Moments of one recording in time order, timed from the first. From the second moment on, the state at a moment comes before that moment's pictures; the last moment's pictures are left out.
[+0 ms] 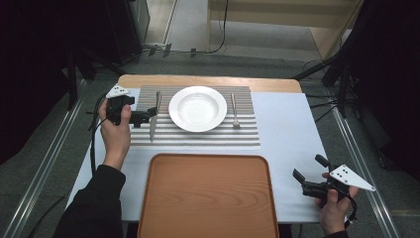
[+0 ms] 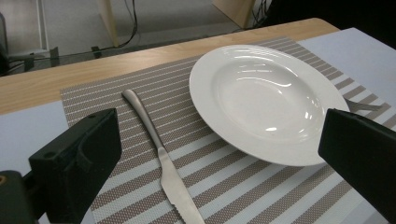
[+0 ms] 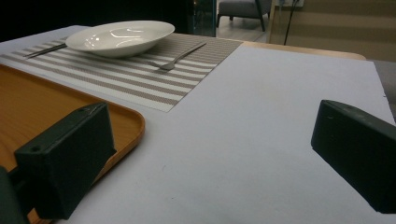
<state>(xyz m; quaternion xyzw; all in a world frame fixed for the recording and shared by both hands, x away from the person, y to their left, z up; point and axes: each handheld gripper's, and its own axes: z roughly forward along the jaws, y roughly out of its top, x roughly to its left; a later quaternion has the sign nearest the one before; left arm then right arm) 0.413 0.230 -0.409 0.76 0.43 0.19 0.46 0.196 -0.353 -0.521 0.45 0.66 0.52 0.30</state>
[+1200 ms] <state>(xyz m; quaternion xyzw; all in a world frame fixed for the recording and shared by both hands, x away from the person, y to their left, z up) 0.496 0.199 -0.455 0.79 0.53 0.14 0.27 0.197 -0.352 -0.521 0.45 0.66 0.52 0.31</state>
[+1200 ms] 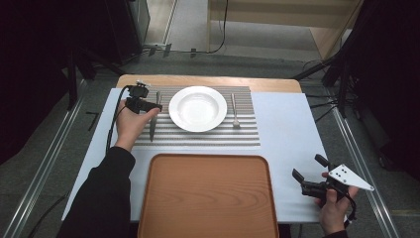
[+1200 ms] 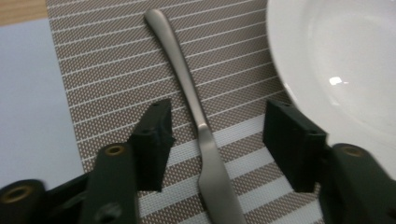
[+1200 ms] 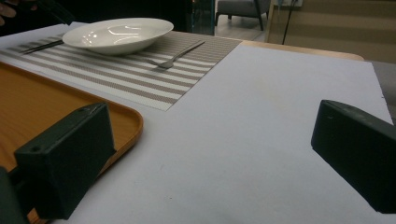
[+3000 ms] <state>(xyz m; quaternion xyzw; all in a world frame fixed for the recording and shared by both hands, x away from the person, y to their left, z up) 0.520 0.197 -0.476 0.80 0.55 0.13 0.21 0.198 -0.349 -0.521 0.46 0.66 0.51 0.31</state>
